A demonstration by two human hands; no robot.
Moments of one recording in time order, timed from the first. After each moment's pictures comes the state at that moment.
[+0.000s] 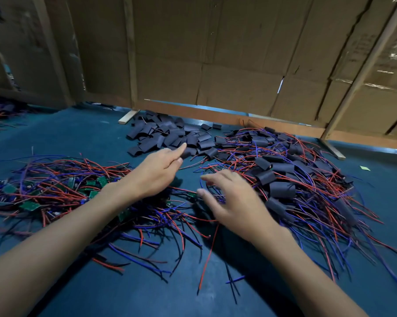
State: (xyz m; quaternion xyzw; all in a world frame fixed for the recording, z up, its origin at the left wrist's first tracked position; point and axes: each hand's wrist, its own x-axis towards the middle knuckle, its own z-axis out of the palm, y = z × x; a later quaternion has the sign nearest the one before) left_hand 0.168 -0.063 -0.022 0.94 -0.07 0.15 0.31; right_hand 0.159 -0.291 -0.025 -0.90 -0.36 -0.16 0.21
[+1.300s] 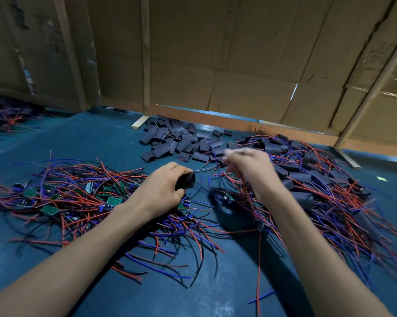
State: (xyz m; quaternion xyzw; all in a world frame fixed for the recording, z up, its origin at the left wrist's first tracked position) left_hand 0.147 -0.047 -0.041 0.95 -0.07 0.18 0.26; right_hand 0.220 -0.263 0.015 -0.79 -0.13 0.02 0.60
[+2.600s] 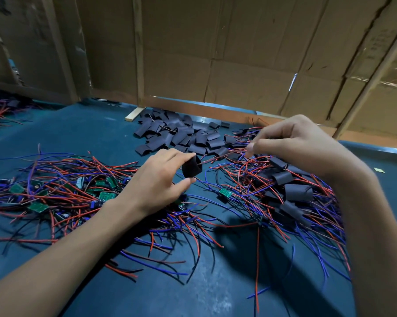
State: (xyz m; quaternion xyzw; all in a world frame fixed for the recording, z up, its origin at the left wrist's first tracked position) left_hand 0.137 -0.055 -0.031 0.92 -0.16 0.30 0.20; right_hand 0.183 -0.319 0.098 -0.87 -0.33 -0.01 0.37
